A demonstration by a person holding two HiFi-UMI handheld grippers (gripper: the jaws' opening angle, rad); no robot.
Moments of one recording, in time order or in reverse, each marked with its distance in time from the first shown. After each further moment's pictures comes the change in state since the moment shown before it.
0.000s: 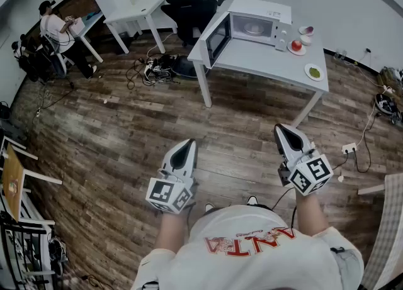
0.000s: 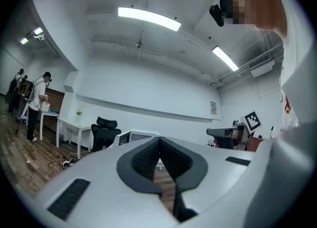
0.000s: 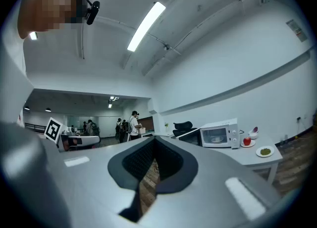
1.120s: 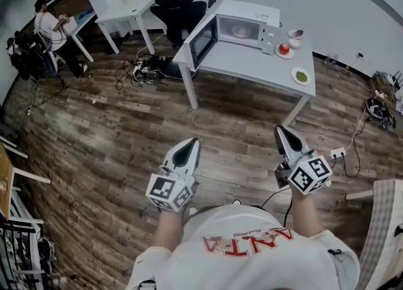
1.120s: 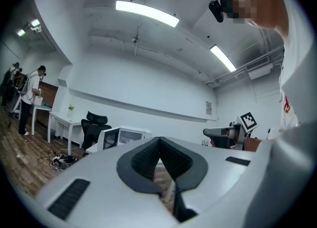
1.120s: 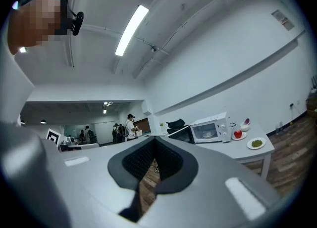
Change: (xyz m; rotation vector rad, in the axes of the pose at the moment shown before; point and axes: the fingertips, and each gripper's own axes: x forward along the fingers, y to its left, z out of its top) left arm 0.061 -0.063 -0.024 -0.026 0.014 -0.057; right arm -0.039 -0.081 0.000 0.119 -0.006 -0.045
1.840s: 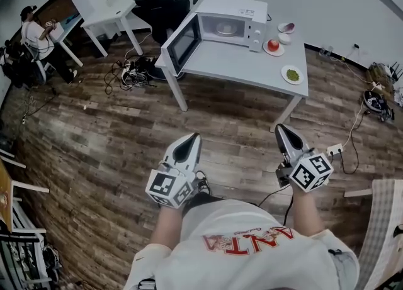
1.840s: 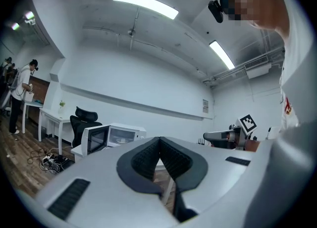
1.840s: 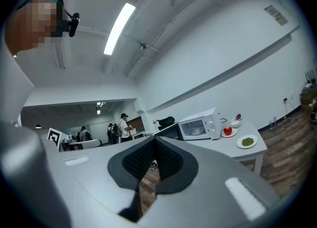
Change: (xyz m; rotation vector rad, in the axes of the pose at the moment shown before) left arm 0.115 -0.016 -0.015 0.001 0.028 -0.056; right arm 0.012 -0.110 0.001 0.059 0.030 -0.053
